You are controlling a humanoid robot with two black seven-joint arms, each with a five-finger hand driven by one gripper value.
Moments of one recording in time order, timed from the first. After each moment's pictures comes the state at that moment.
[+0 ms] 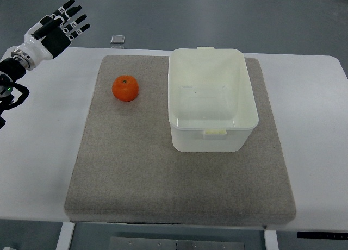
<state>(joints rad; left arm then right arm) -0.91 0.46 -0.73 -0.54 -0.16 -0.50 -0.02 0.03 0.00 -0.05 0.19 0.03 -0.29 0.18</state>
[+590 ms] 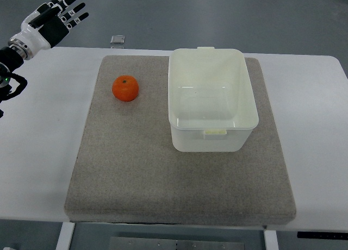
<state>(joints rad) -0.95 0.47 -0.71 -0.54 -0.16 -0.50 -0.02 0.03 0.00 -0.05 0.19 0.03 -0.29 0.18</state>
